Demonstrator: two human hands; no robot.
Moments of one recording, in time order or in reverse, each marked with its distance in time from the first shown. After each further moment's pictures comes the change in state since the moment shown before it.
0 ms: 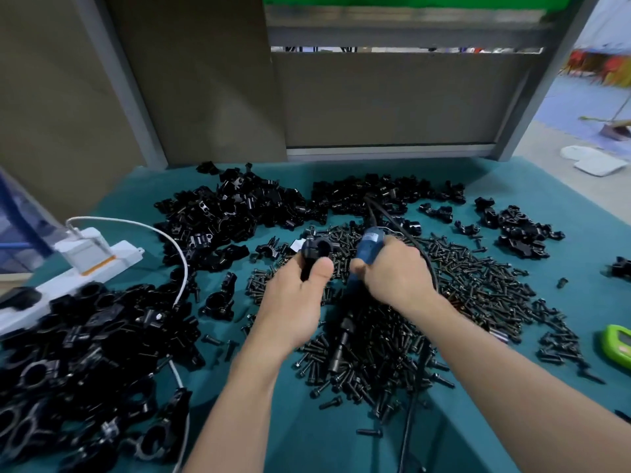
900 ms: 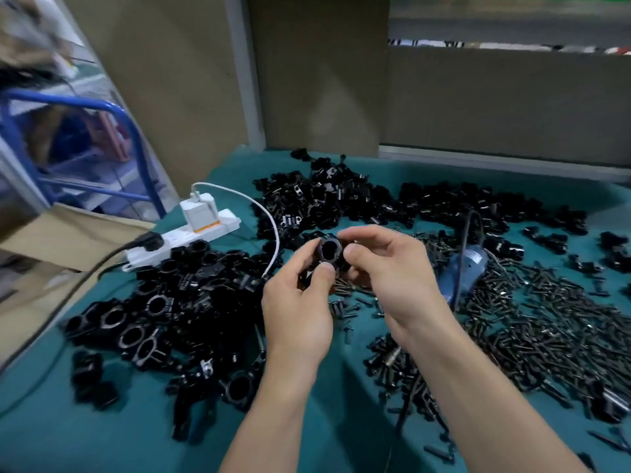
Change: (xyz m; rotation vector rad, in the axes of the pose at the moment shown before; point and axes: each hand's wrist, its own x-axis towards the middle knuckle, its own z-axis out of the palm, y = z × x) left_hand -0.044 -0.009 -0.047 -0.390 0.561 -0.048; right_hand -0.077 -0.096 0.015 1.122 -0.358 -0.312
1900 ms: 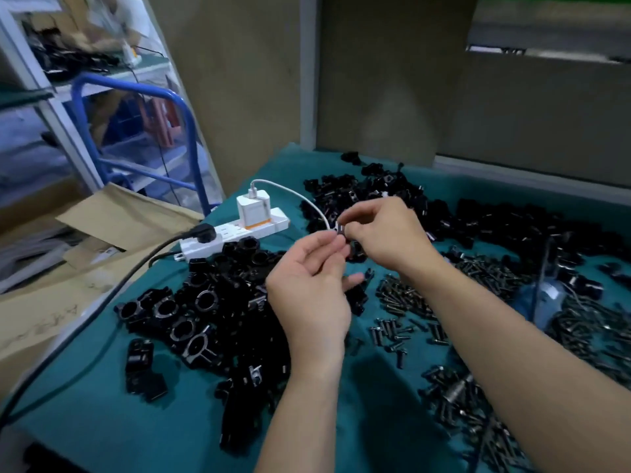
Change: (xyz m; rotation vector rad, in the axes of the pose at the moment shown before) left_hand 0.046 0.000 -0.040 -0.415 0.291 -0.093; right_hand 0.083 -0.012 0.092 -0.729 -0.211 -0.101
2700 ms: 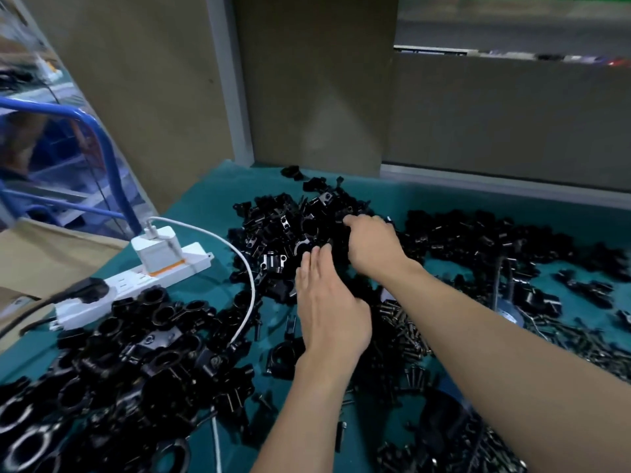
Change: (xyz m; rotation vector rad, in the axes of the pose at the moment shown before) left_hand 0.043 -0.116 0.110 1.082 -0.393 0.258; right_hand 0.119 0.134 -0.037 -0.733 0.058 -0.031
